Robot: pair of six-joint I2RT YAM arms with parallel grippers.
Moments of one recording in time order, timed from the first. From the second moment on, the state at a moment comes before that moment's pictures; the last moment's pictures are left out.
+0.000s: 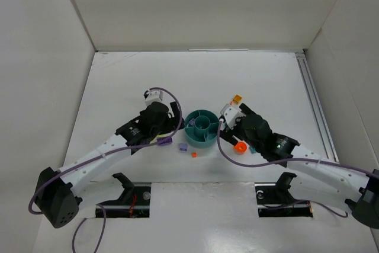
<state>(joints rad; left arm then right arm) -0.73 1.04 0.76 -0.40 -0.29 -0.77 0.87 0.91 0.62 -0.19 0.36 -0.37</state>
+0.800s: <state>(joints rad) -0.51 0.92 0.62 -0.55 -0.47 -1.01 1.26 1.62 1.10 -0.21 0.08 -0.66</state>
